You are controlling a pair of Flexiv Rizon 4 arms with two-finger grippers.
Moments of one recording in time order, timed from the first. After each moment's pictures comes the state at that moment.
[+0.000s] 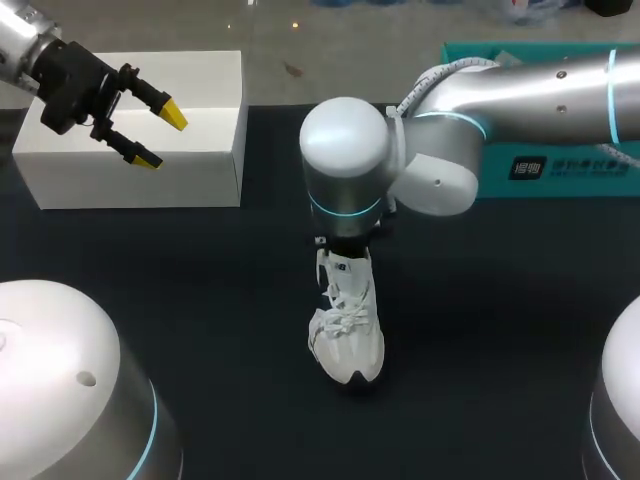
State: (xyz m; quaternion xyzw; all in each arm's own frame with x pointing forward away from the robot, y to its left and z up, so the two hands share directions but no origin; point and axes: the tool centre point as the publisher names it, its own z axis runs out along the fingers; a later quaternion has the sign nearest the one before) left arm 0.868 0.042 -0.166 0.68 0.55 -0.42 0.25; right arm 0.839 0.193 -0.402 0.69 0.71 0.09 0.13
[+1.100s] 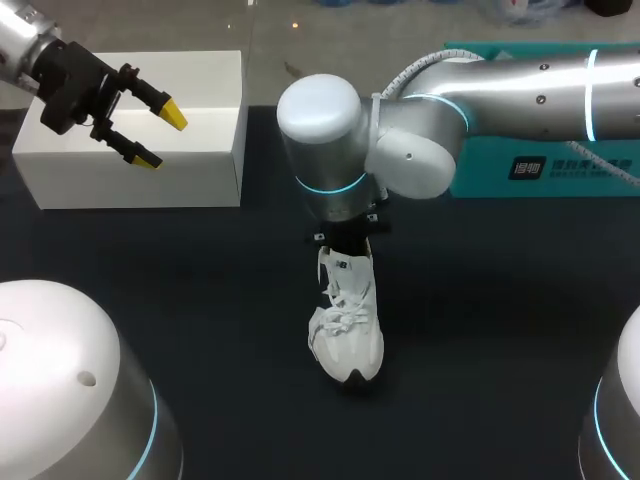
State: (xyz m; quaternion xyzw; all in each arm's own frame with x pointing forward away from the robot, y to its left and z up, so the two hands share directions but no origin) left arm 0.868 0.042 -0.166 0.68 0.55 -0.42 0.25; right arm 0.839 0.185 -0.410 0.70 0.71 0.01 0.11
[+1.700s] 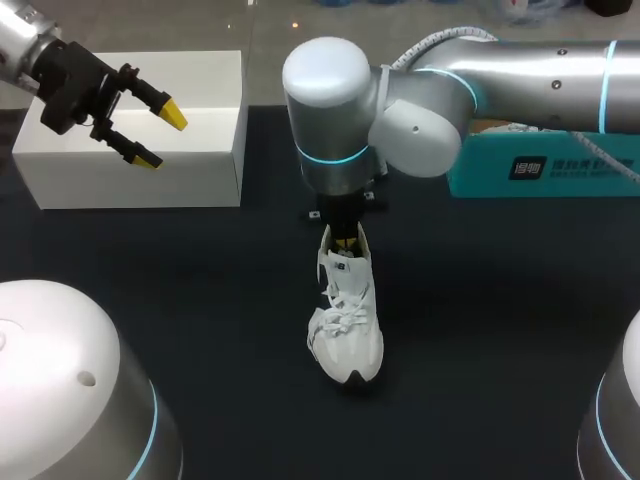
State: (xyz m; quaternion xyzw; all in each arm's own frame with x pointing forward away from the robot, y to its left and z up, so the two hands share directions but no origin) left arm 0.868 0.042 -0.166 0.68 0.55 -0.42 0.25; right arm 0.847 0.195 -0.372 0.69 0.72 0.02 0.08
